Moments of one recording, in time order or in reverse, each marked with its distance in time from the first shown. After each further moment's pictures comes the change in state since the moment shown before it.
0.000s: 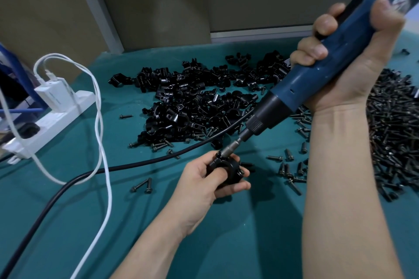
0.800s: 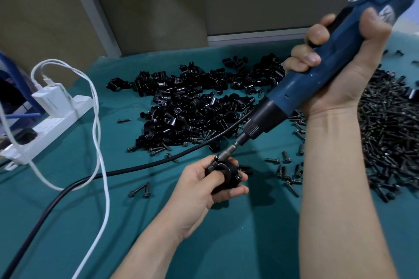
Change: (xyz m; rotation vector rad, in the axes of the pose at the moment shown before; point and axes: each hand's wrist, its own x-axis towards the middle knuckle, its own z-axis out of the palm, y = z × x) left_hand -0.001 0.004 -0.001 -0.026 -0.037 -0.043; right_hand 0.003 0.000 -0.005 -0.034 0.047 -0.038
